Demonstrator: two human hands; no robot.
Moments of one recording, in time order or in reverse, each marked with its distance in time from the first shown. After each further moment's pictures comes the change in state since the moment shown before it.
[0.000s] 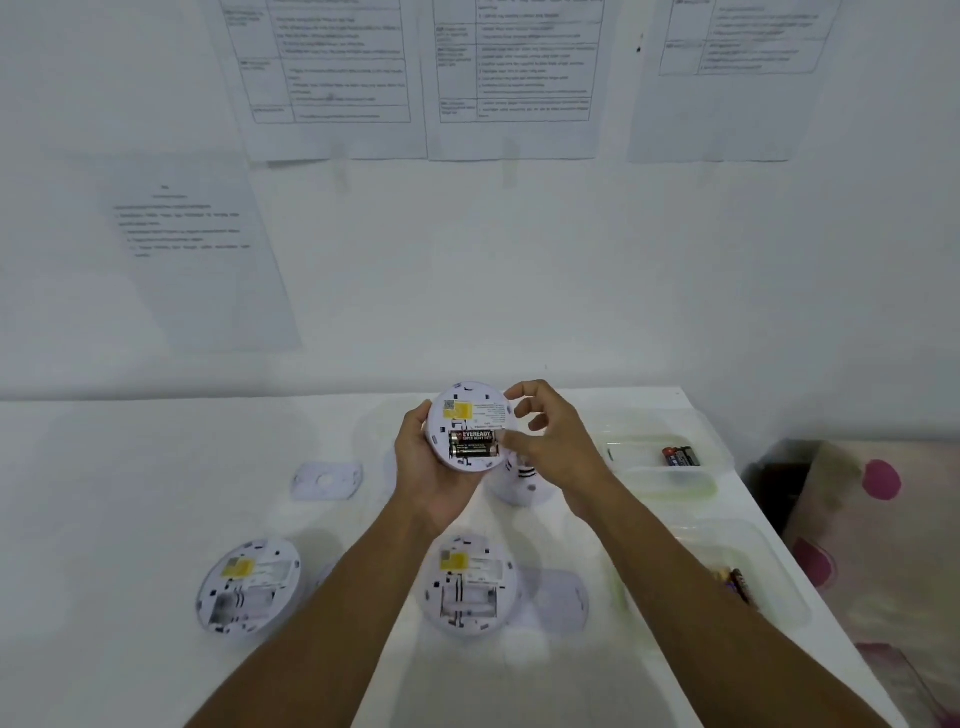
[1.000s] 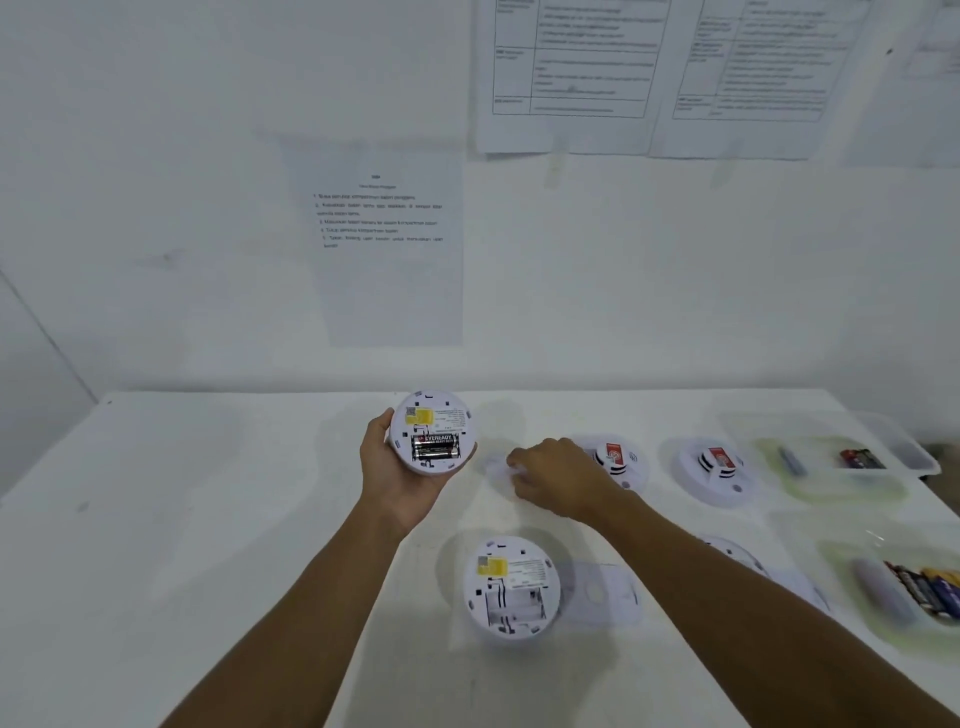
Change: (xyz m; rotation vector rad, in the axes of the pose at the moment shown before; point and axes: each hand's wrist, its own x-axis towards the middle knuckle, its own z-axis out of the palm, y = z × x) left_hand -0.050 0.225 -0.196 -0.116 0.064 0.013; right_hand 0.048 0.006 0.243 -1.148 -0.314 -0.314
